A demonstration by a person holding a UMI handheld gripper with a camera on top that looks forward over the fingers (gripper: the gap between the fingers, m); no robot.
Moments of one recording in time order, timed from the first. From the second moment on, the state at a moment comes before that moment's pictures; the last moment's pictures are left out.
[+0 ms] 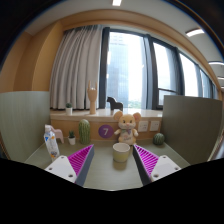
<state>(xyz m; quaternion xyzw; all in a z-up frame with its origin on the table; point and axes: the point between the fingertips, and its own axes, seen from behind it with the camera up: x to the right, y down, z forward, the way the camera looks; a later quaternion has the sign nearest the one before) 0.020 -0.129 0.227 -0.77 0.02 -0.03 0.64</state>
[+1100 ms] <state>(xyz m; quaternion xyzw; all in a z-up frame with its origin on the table) -0.289 0.036 0.114 -0.75 -0.09 0.05 0.65</state>
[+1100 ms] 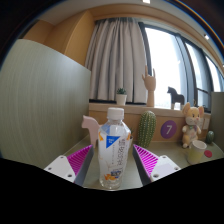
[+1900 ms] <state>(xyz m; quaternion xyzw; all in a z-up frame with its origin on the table) -0.282 0.067 0.115 -0.74 -0.06 0.12 0.66</state>
